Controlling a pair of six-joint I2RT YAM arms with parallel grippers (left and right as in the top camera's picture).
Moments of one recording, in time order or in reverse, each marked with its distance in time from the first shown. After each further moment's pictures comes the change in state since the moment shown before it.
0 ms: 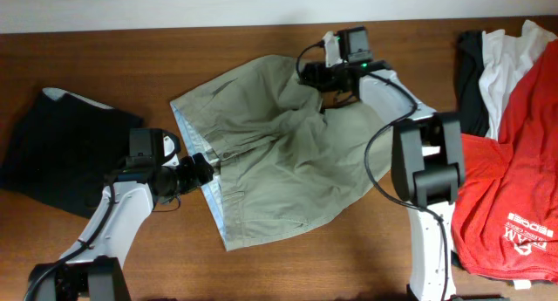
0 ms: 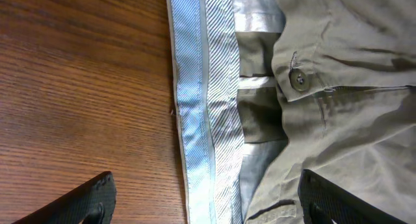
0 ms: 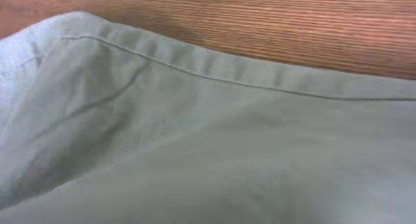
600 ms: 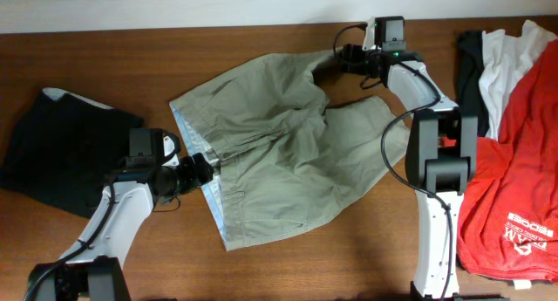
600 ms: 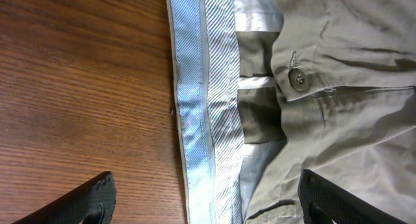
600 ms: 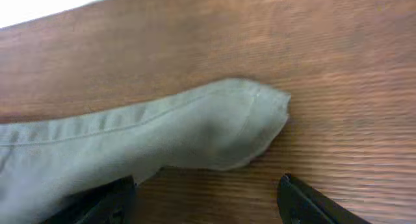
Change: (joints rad) left arm 0.000 0.000 0.000 0.000 0.000 0.000; right arm -0.154 0.121 0.155 0.034 -0.002 0.140
